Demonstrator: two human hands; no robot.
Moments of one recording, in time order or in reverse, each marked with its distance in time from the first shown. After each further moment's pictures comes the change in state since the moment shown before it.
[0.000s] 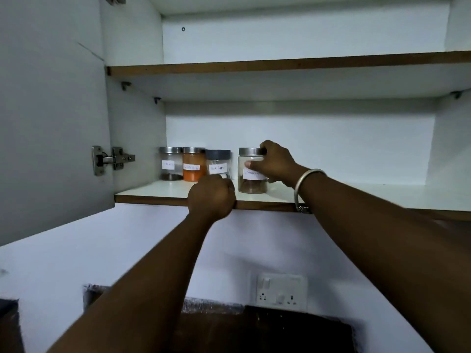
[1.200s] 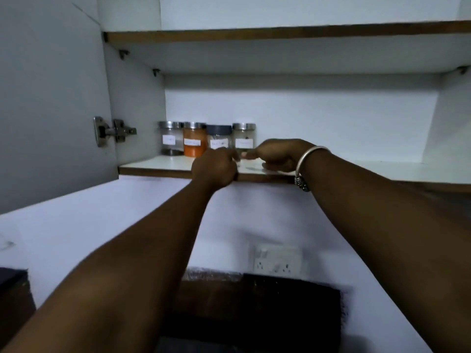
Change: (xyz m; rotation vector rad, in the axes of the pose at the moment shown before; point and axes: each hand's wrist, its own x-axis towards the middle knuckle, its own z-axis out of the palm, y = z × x) left_hand 0.001 -0.001 -0.008 -0.138 -0.055 -0.001; right_hand -0.026 -0.011 0.007 0.230 -0.431 0.357
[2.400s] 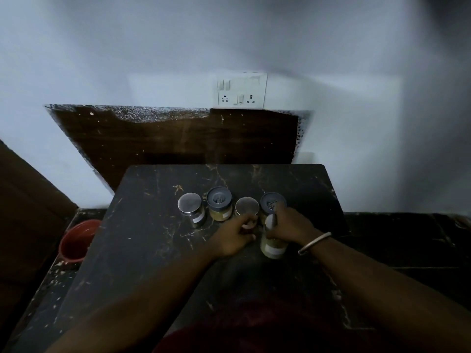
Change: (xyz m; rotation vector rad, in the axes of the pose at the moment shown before) left_hand -0.517 0.057 0.217 -0.757 -0.971 -0.236; right_hand -0.369 0.425 0.217 -0.472 -0.288 0.448
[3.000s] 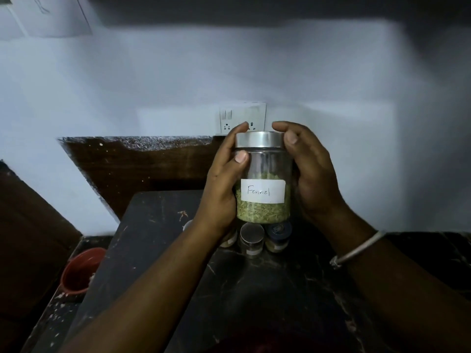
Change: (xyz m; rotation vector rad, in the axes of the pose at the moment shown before) left_hand -0.037 0.205 -0.098 -0.840 0.387 0.537; right_hand -0.097 -0.118 -0.158 1.321 0.517 -0.725
